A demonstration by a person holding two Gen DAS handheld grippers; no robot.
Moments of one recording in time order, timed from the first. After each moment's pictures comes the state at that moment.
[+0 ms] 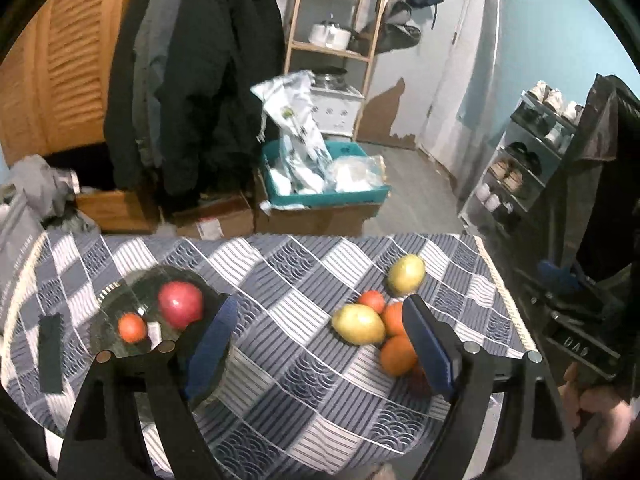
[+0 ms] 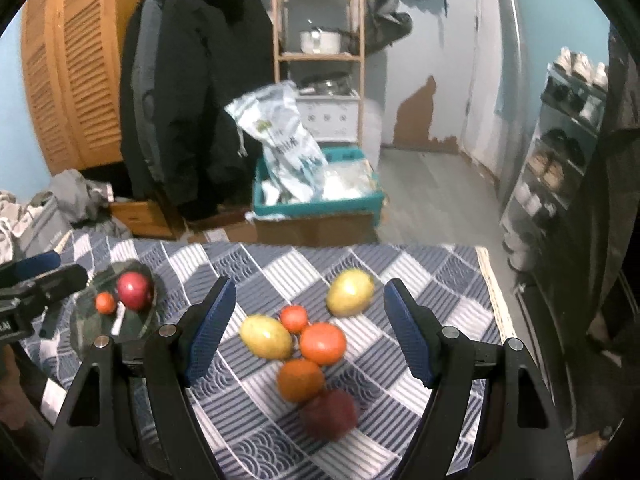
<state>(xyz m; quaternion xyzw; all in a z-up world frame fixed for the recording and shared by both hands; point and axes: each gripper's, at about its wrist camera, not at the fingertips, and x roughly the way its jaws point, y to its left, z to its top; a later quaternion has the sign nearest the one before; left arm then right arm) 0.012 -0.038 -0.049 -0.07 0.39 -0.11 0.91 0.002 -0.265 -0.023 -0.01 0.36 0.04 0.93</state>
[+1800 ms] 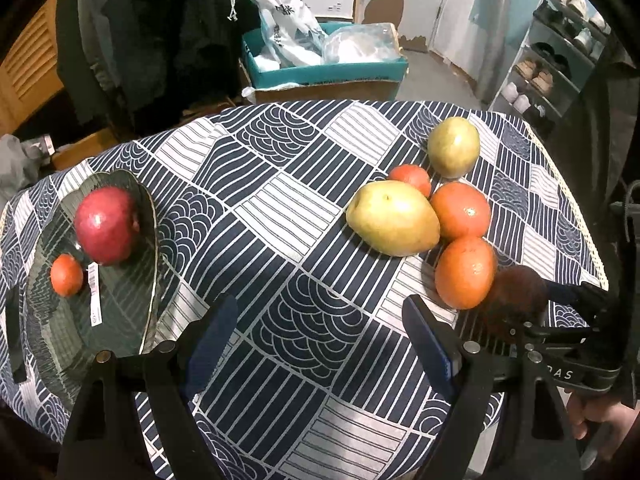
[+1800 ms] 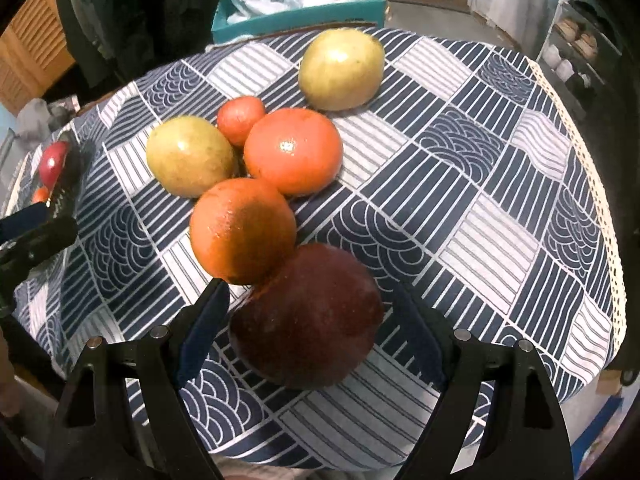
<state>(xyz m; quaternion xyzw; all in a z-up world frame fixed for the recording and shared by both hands) 0.051 -0.085 -0.207 0.02 0.52 -0.10 0.85 0.025 -0.290 -0.229 0.03 0.57 0.04 0.82</state>
